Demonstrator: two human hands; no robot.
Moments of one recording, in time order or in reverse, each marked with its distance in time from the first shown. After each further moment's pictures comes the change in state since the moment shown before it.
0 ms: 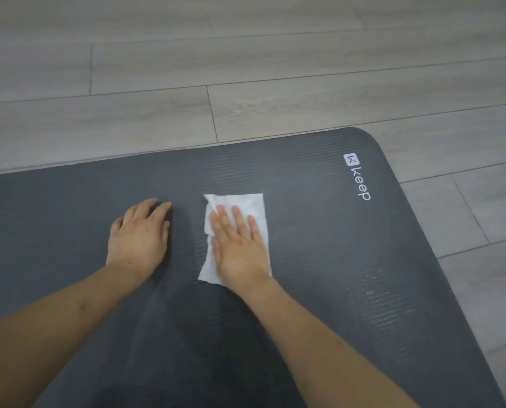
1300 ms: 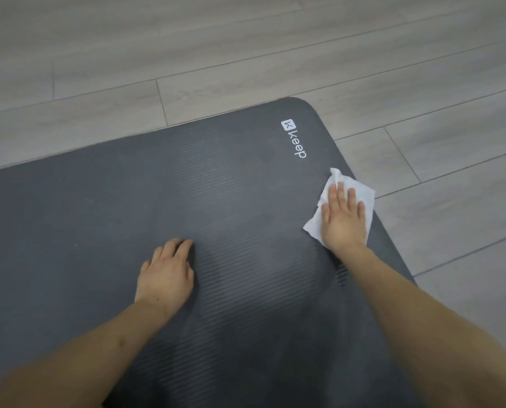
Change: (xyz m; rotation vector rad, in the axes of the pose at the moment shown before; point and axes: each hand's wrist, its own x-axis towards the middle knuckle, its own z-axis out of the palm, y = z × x) left_hand -0.163 0.140 0.023 0.058 -0.216 0.053; right_hand -0.157 0.279 -0.042 0.058 0.035 0.574
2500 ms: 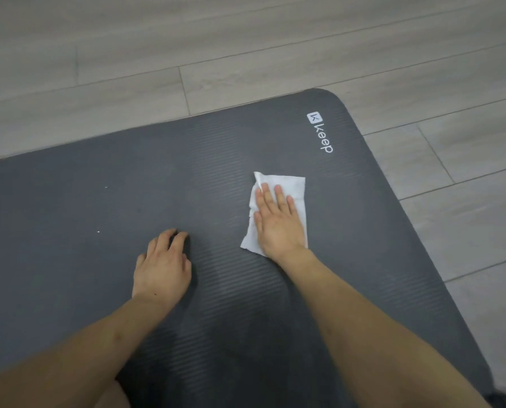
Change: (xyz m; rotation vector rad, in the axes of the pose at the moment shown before) left_hand 0.000 -0.040 0.000 -0.014 0.019 -0.084; right_hand -0.046 -0.162 0.039 0.017 -0.012 -0.426
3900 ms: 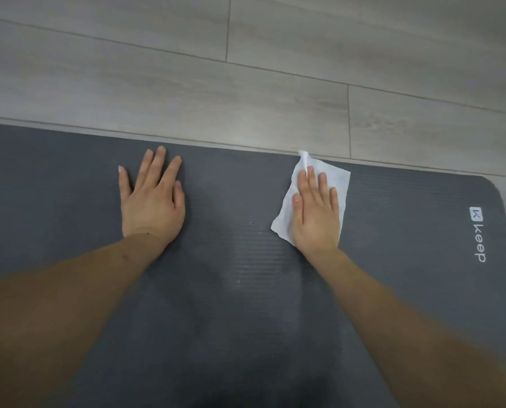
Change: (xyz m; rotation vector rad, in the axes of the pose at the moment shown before) left_hand 0.210 -0.328 -0.054 -0.223 0.322 -0.182; right_hand 0.208 -0.255 0.038 -0.033 0.012 -0.025
